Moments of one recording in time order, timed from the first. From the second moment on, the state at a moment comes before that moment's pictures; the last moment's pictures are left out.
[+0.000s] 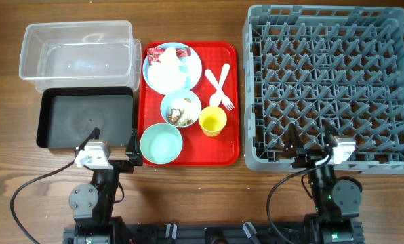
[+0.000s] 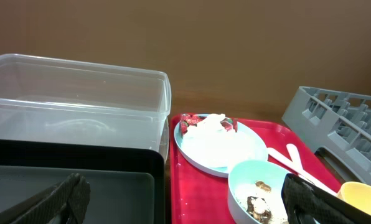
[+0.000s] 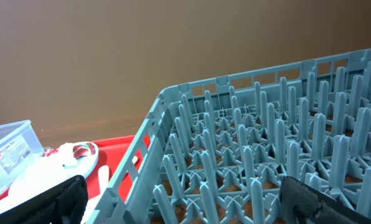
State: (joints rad) left arm 0.06 0.01 0.01 -0.06 0.15 -0.17; right arm 0.05 0.02 0.01 0.00 -0.04 0.23
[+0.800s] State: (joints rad) left arm 0.06 0.01 0.01 -0.06 0.15 -0.17; right arm 0.05 0.02 0.01 0.00 -0.04 0.23
